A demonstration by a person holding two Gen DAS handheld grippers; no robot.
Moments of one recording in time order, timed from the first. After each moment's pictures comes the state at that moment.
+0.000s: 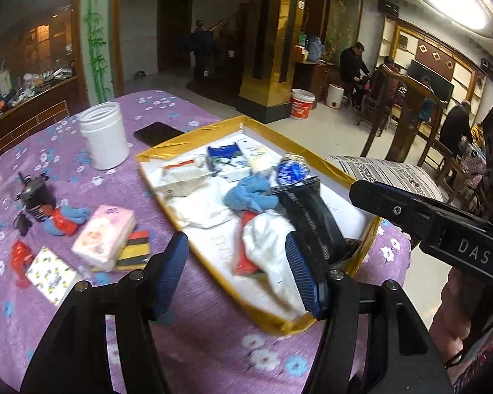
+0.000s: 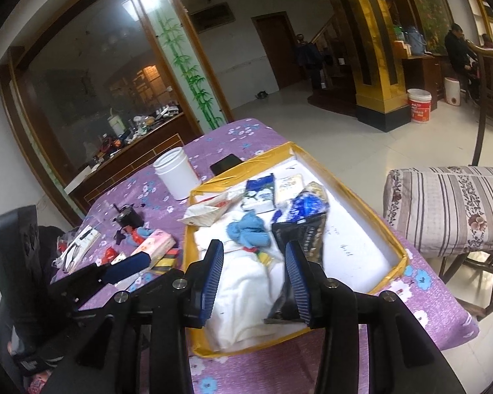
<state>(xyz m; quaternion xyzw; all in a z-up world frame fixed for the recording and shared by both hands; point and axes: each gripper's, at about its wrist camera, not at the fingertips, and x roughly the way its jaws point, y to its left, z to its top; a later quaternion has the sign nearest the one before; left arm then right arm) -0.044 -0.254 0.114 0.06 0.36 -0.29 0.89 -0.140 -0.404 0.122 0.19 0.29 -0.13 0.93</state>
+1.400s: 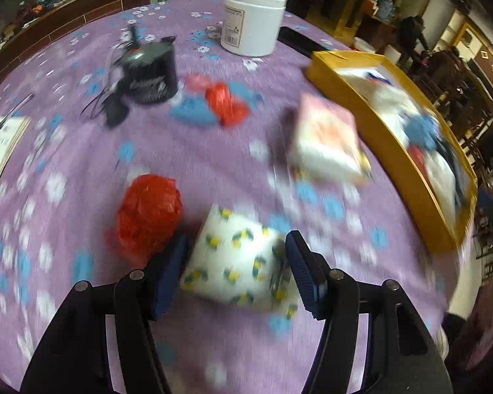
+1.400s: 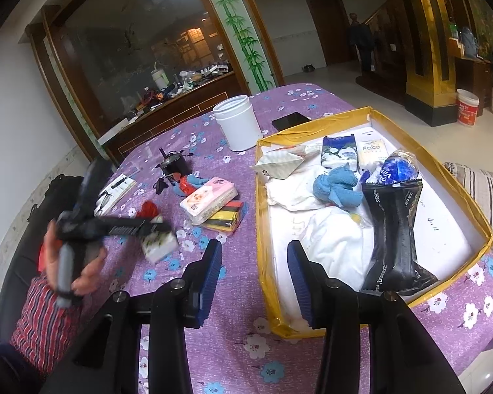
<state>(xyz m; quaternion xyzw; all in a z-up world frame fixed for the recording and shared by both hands) 0.027 -0.074 0.037 0.04 0.52 -0.21 0.82 -0.105 -0.333 0.094 0.16 0.35 -0.02 0.92</state>
